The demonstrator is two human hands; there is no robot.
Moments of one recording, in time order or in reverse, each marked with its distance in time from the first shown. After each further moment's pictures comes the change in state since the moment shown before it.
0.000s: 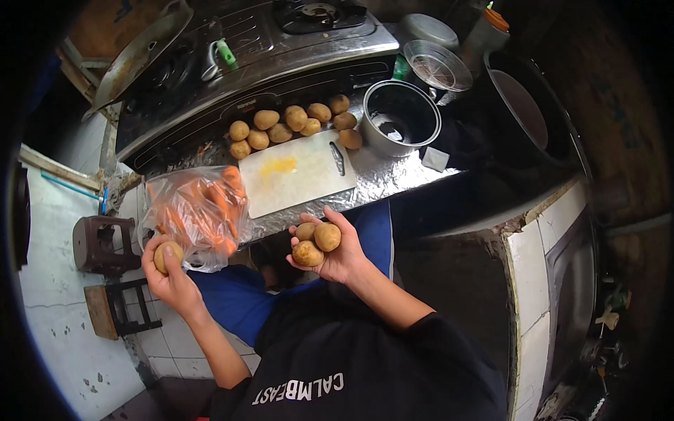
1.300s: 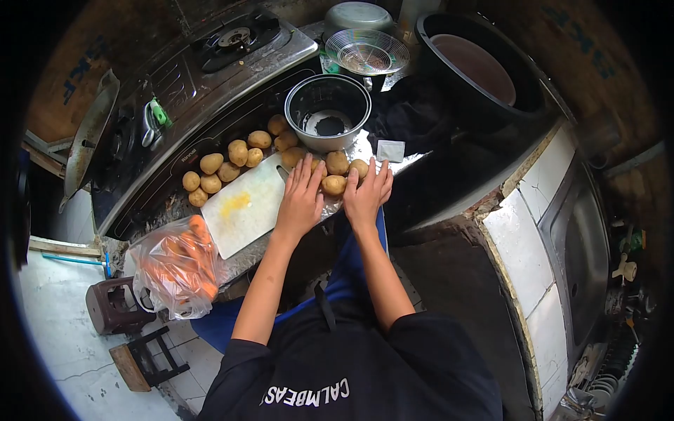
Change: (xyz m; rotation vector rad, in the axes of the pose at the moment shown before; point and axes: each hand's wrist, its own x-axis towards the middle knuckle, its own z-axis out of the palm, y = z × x) left_hand -0.080 -0.057 0.298 0.272 -0.982 0.732; right_hand 0.012 -0.155 -0.085 -1.671 1.418 -1.448
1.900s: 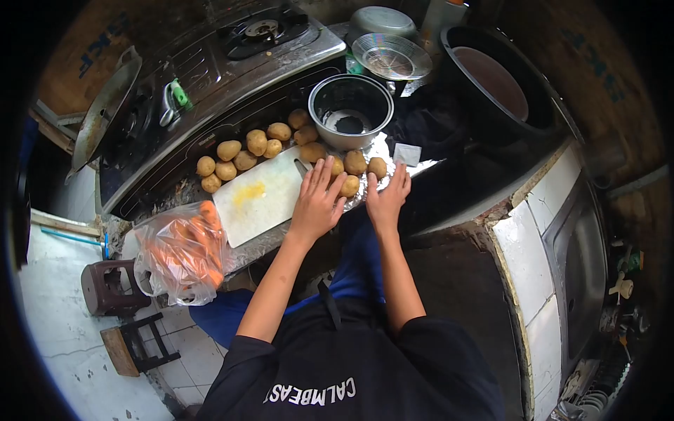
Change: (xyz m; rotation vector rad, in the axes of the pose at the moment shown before) left_hand -0.014 0.010 -0.006 0.027 0.031 0.013; right_hand 0.004 0.015 -0.018 0.126 -0.035 -0.069
